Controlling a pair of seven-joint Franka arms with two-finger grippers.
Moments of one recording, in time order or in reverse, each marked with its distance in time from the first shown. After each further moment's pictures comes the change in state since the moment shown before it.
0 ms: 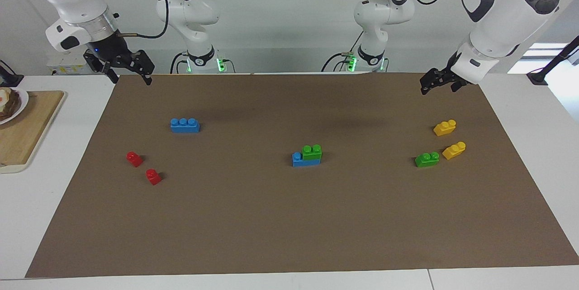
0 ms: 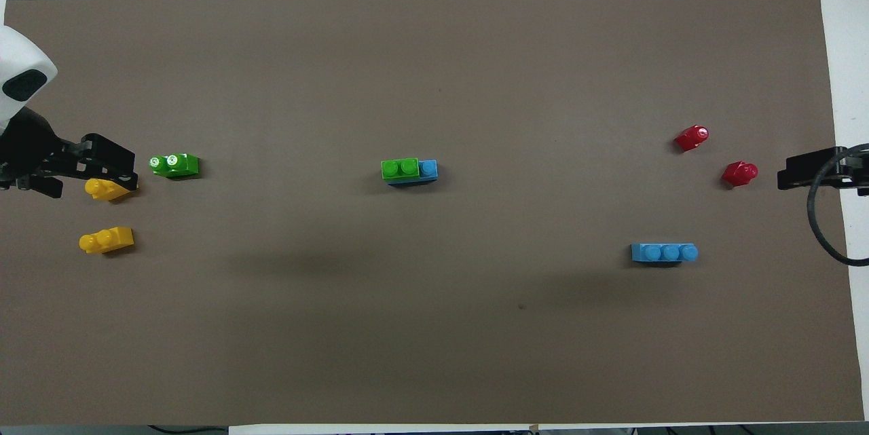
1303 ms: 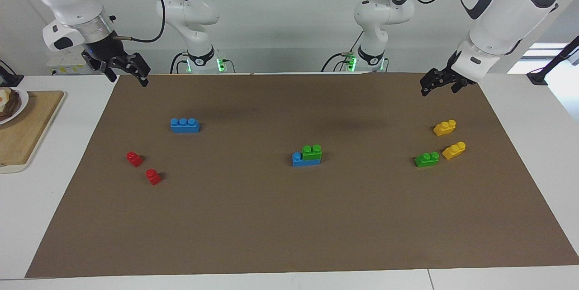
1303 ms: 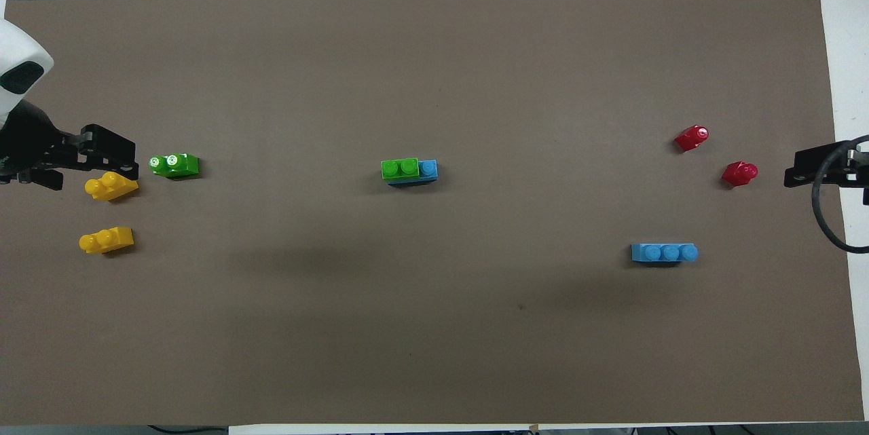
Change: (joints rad) left arm 0.000 -0.008 -0.021 -0.001 -0.001 0.046 -0.108; right arm -0.017 -0.002 0.000 -0.013 0.000 -0.001 0.238
